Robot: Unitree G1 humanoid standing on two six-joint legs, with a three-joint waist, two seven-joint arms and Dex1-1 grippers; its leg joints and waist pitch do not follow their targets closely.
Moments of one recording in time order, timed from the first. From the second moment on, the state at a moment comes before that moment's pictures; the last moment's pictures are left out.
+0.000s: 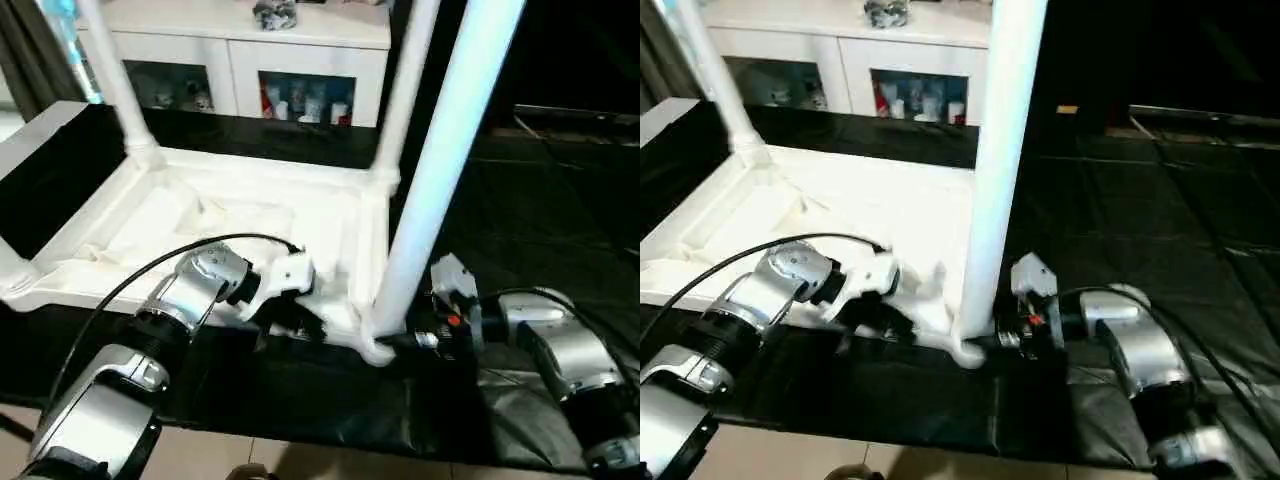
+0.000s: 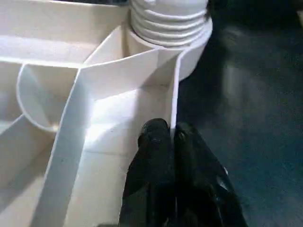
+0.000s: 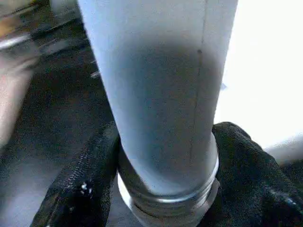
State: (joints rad) left arm -0.72 0.31 -0.34 0.73 0.07 0.10 -1.29; right arm -0.37 -0.37 0.12 0.39 0.22 0.20 1.09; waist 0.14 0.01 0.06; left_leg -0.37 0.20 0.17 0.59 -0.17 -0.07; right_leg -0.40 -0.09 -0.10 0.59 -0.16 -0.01
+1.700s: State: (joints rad) left arm -0.75 0.34 -0.41 0.78 0.09 -0.10 -1.38; right arm -0.36 -0.55 0.18 0.32 0.22 0.10 1.28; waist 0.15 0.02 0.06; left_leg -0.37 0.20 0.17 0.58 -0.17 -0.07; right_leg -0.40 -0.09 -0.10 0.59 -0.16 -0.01
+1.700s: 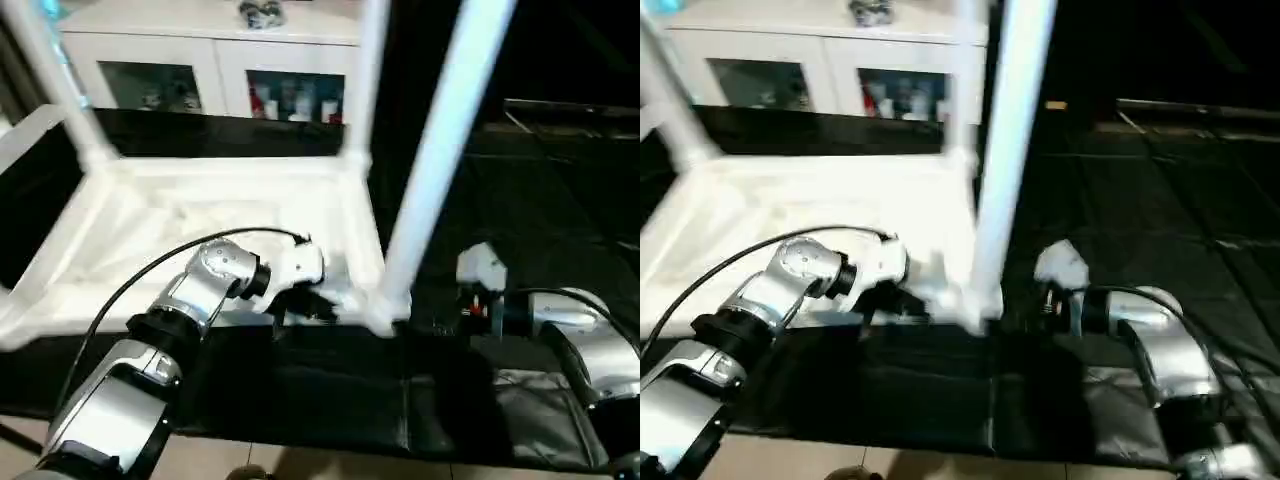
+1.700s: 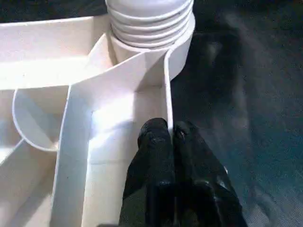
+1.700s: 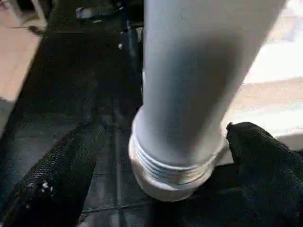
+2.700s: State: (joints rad) left arm -0.75 0.35 -0.43 0.77 0.09 -0.13 -1.46; right arm -0.44 -0.50 0.24 0.46 0.20 0.04 1.39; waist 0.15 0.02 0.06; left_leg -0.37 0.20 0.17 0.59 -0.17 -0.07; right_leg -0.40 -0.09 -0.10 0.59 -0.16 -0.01
